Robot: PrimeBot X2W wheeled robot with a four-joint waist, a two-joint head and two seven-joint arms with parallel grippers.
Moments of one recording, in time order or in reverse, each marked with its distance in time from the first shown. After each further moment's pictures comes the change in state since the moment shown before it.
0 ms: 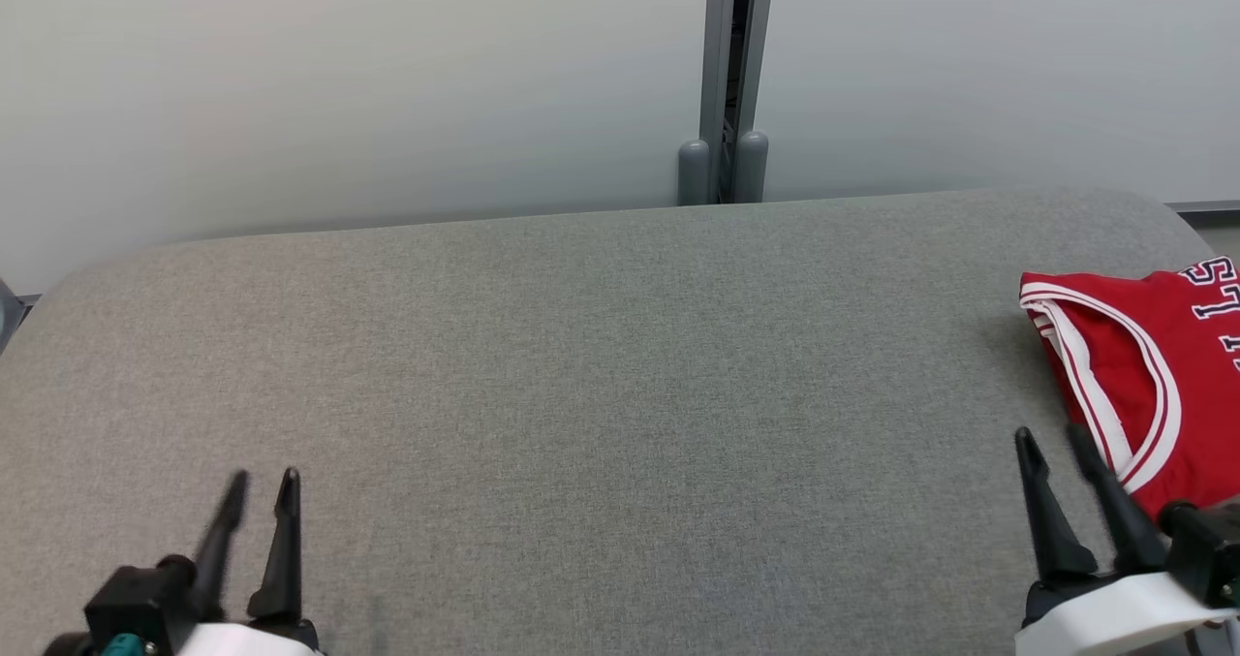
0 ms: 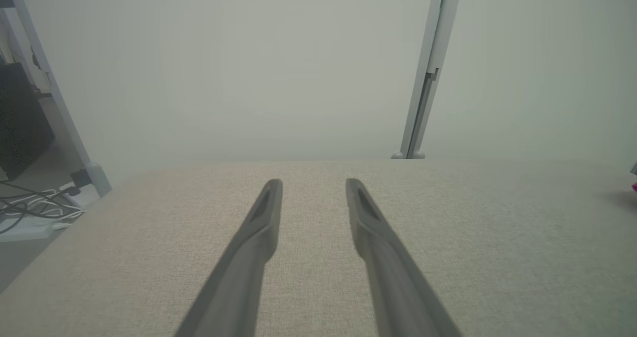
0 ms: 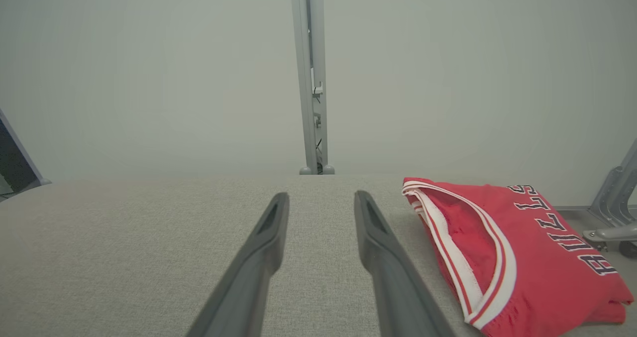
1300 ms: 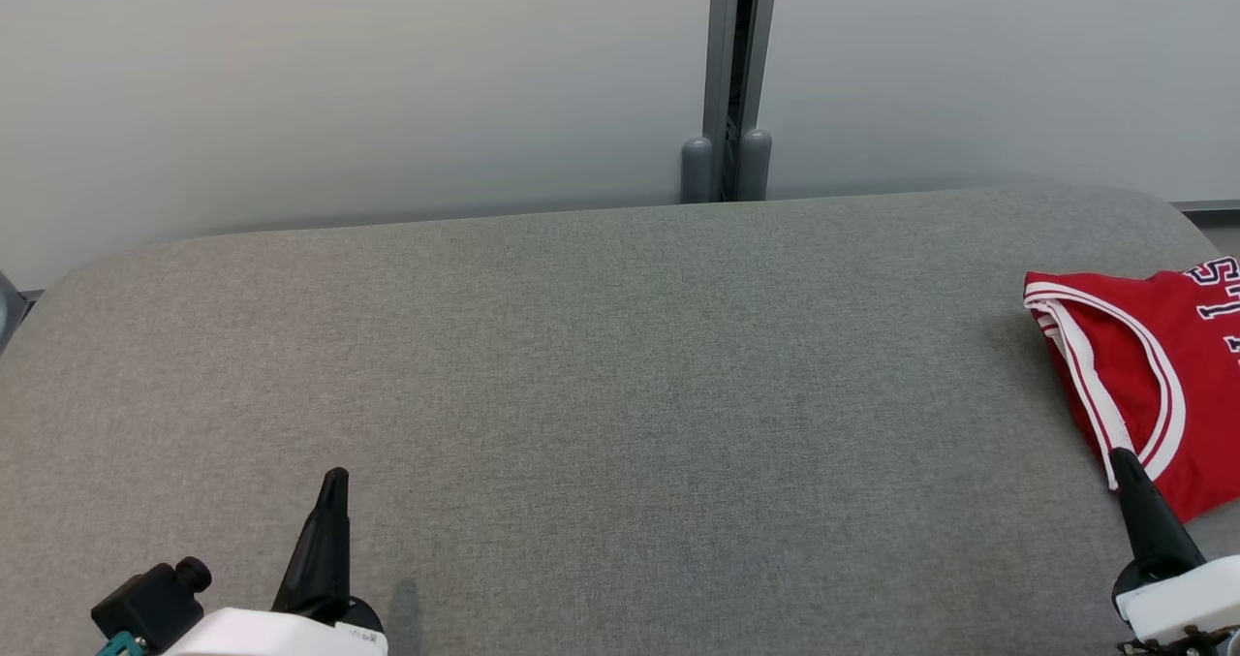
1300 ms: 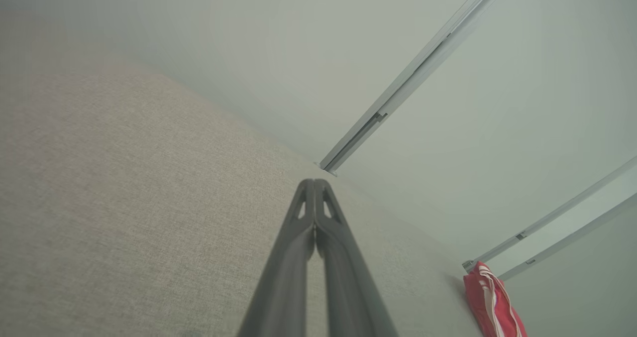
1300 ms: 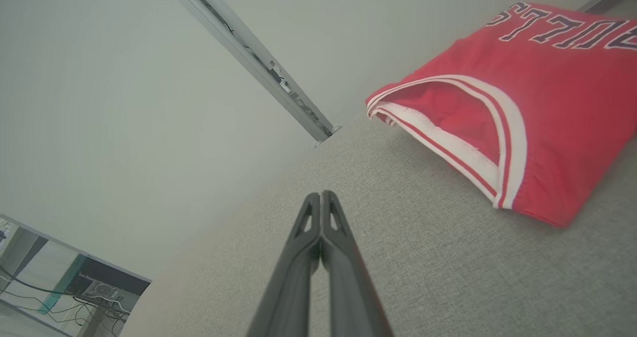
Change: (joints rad) left arm -0.046 -0.121 -0.049 0.093 -0.522 -0.113 -0.038; right arm -0.051 -0.008 -0.161 0.160 0.635 0.000 0.176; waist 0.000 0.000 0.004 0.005
